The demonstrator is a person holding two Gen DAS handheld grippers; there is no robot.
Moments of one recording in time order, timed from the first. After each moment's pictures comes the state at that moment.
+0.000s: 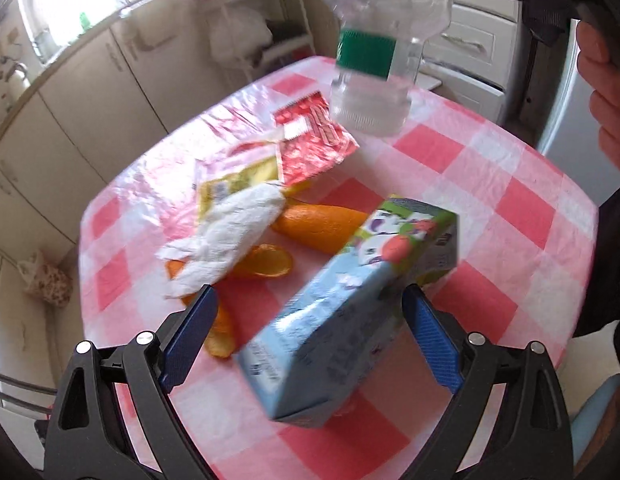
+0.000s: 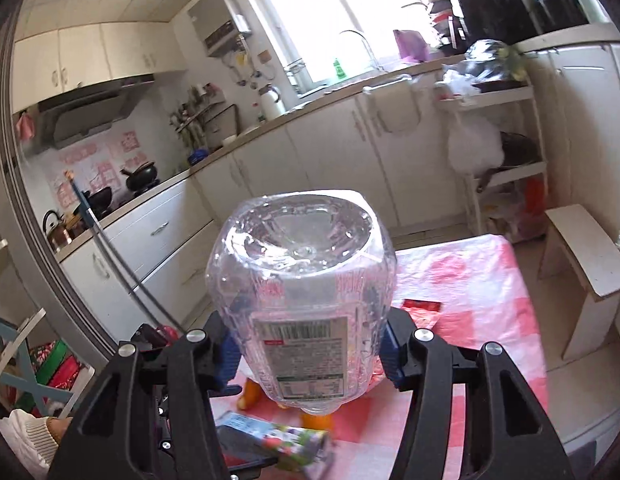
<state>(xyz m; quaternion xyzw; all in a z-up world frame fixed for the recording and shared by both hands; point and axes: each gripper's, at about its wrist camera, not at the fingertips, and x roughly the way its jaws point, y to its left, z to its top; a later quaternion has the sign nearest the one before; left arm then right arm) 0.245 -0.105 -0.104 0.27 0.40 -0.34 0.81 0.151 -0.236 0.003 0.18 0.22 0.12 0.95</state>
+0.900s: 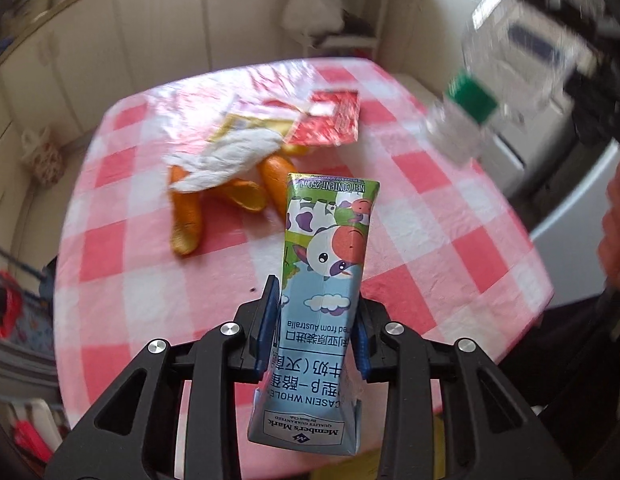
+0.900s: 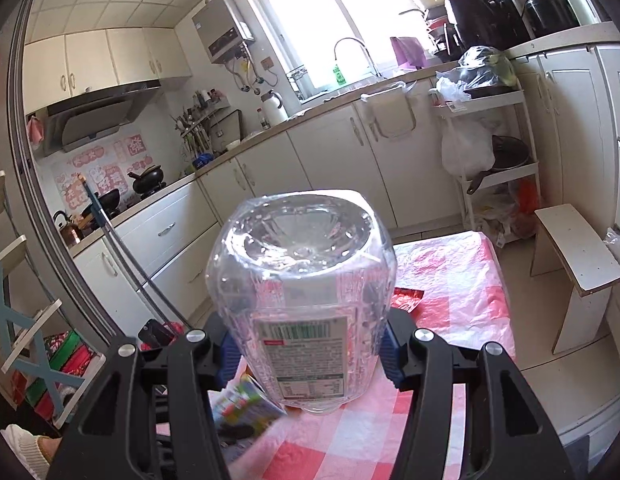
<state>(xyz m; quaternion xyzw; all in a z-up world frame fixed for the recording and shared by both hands) 0.201 -0.076 -0.087 0.09 0.46 -0.25 0.84 0.110 -0.260 0.005 0.18 0.21 0.13 0.95</state>
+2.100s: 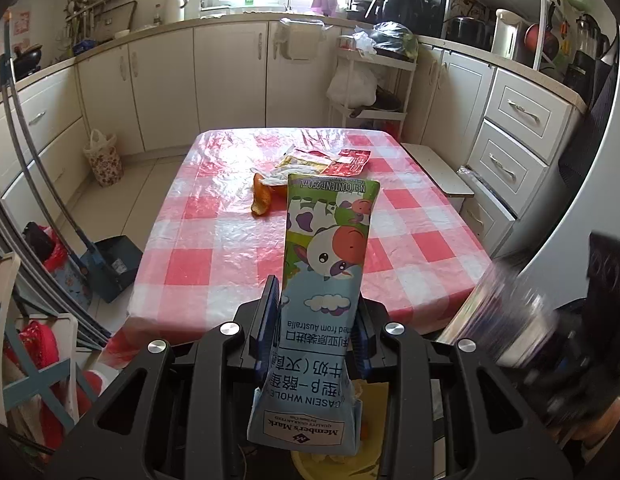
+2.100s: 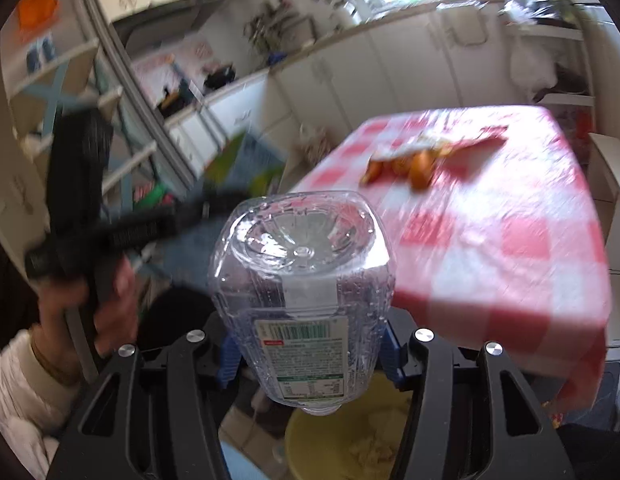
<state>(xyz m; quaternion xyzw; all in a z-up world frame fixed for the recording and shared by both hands) 0.037 0.003 -0.018 0.03 0.36 -0.19 0.91 -0.035 -0.164 -0.059 0.13 0.36 0.27 0.88</state>
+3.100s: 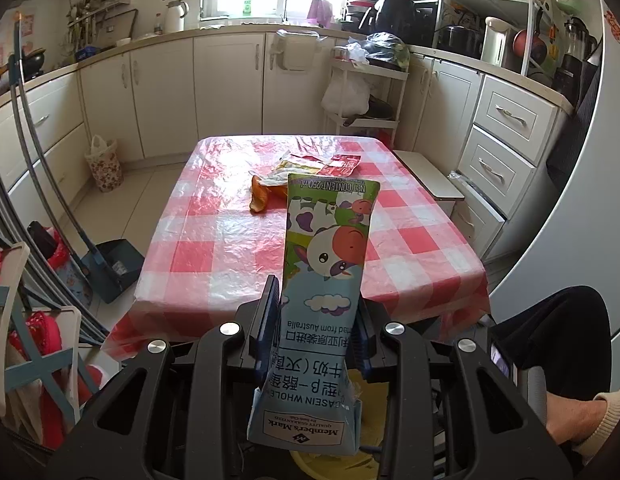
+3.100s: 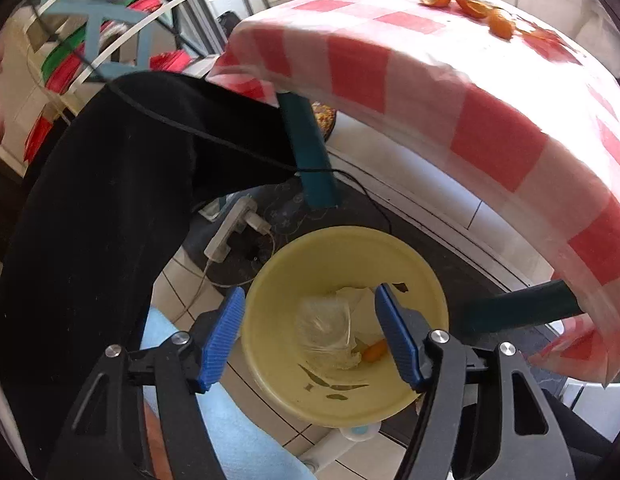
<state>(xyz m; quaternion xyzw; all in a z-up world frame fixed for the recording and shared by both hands) 0.004 0.012 -0.012 0.03 0.35 -0.20 0.92 -0.053 -0.092 -0.165 -0.06 0.55 0.27 0.79</state>
